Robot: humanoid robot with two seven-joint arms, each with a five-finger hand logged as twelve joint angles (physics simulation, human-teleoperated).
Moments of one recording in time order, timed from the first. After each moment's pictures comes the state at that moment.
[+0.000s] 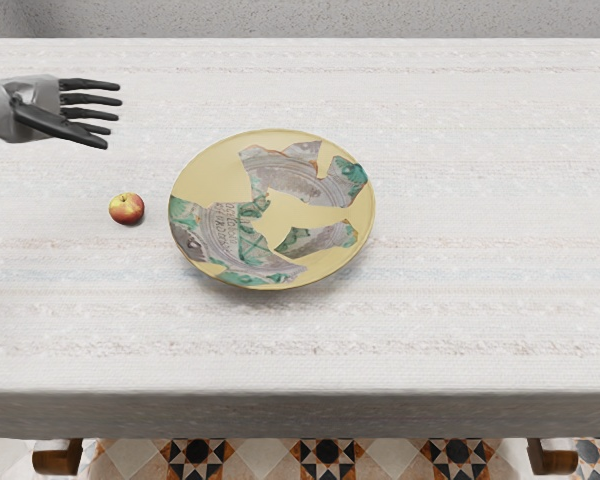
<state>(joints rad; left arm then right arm) -1.16 0.69 -0.29 -0.67 0.10 -0.61 0.24 -0.07 0.00 0.04 0.33 0.04 -0.42 0.00</state>
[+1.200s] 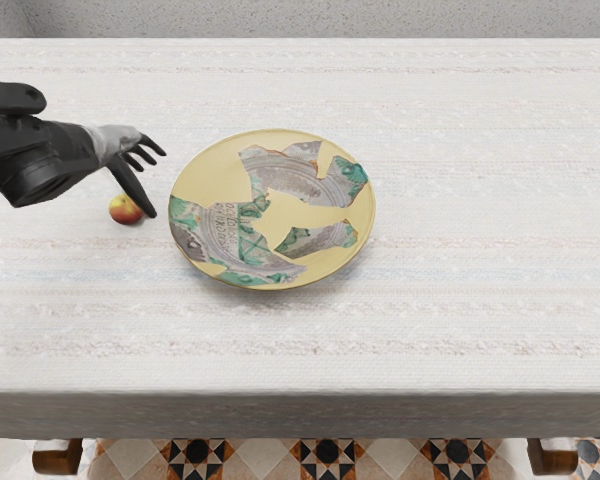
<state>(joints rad) -1.68 0.40 0.72 -1.15 0.09 0.15 0.30 -0.09 0.00 0.04 0.28 0.04 -0.42 0.00</state>
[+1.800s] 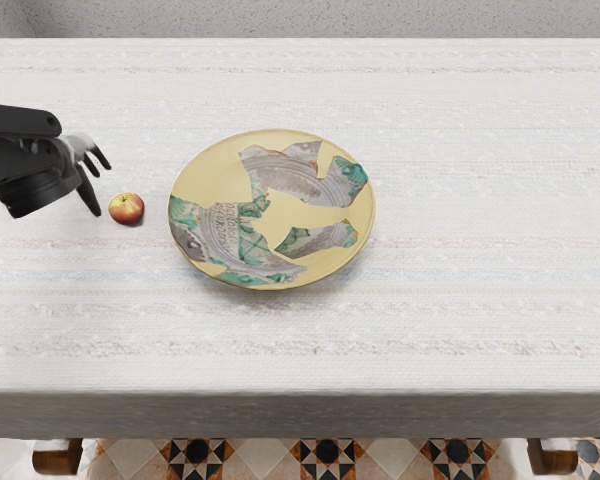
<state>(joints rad) -1.64 0.34 0.89 -1.03 0.10 0.24 0.38 -0.09 0.00 0.04 0.28 0.04 -0.42 0.00</state>
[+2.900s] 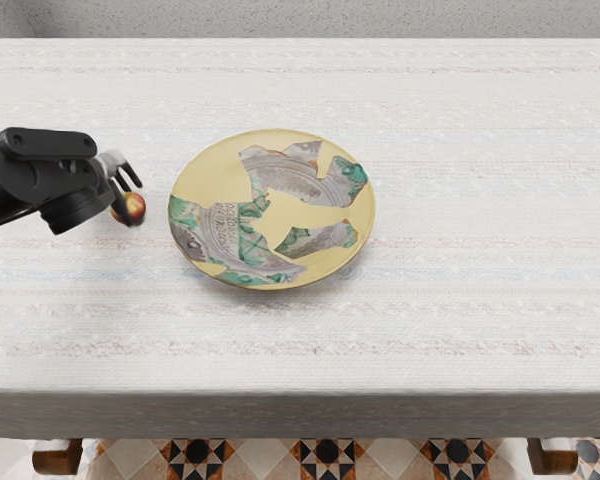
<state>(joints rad) -1.53 0.26 0.81 -0.92 0.10 0.24 0.37 -0.09 0.00 0.04 0.28 0.04 -0.42 0.00</state>
